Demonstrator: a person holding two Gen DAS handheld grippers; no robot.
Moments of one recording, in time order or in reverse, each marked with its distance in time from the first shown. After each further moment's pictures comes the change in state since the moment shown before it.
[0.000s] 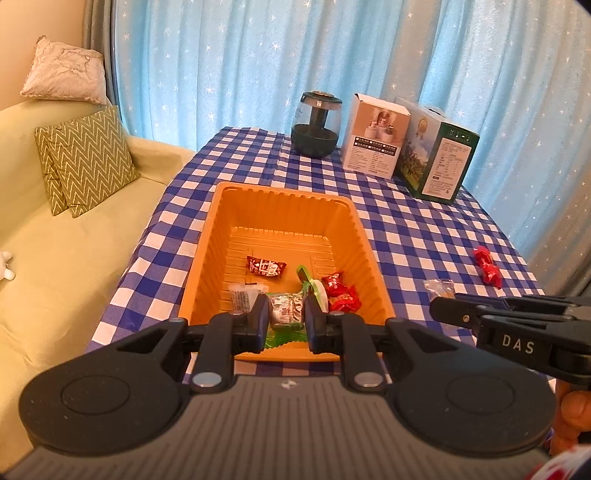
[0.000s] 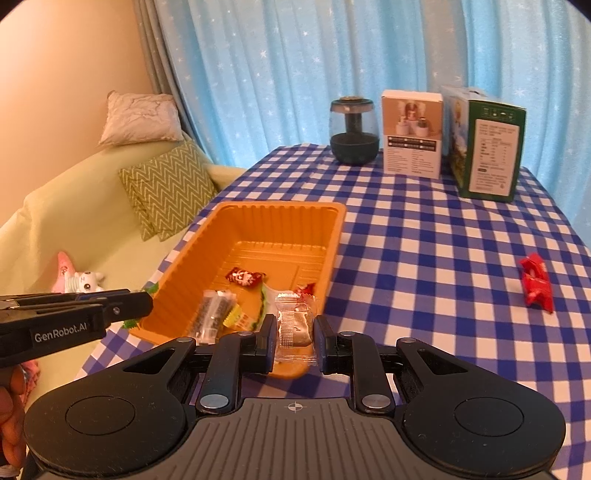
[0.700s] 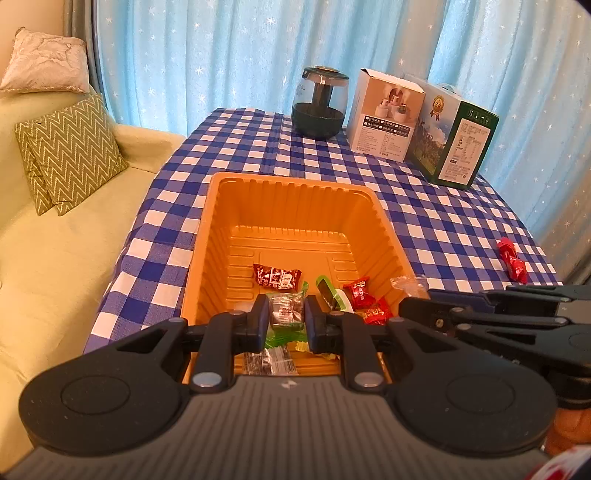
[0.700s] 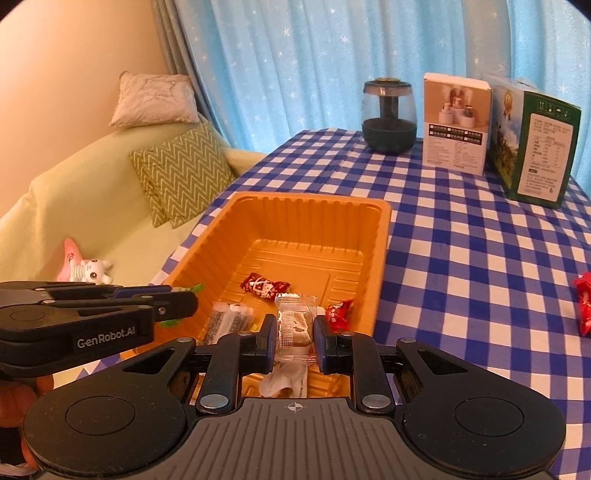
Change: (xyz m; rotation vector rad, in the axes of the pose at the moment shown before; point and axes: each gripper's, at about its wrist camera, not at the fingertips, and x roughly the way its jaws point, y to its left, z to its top) left arm 0.071 0.020 0.022 0.032 0.068 -0.020; right arm 0.073 0.014 0.020 -0.035 0.053 0.054
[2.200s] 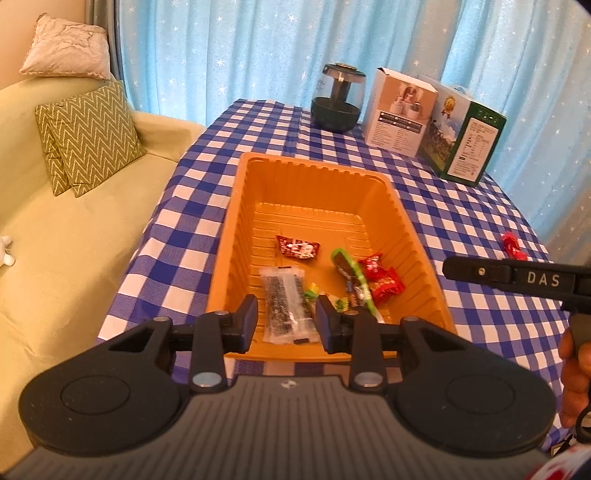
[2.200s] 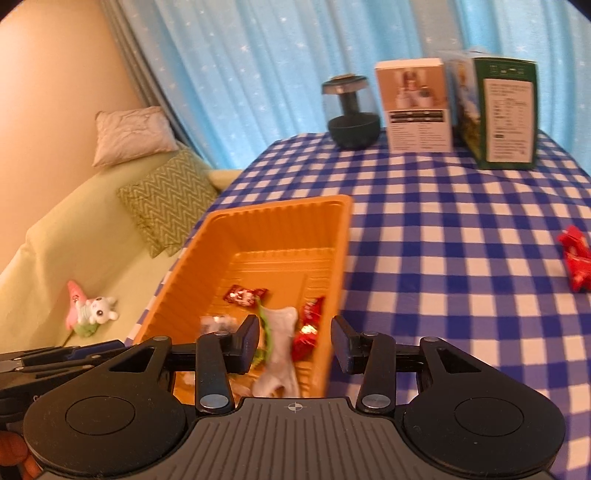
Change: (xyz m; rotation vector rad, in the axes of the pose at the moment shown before) left arm -0.033 0.009 -0.028 -0.045 0.007 0.030; right arm -0.028 -0.040 -0.008 0.170 -0.038 0.007
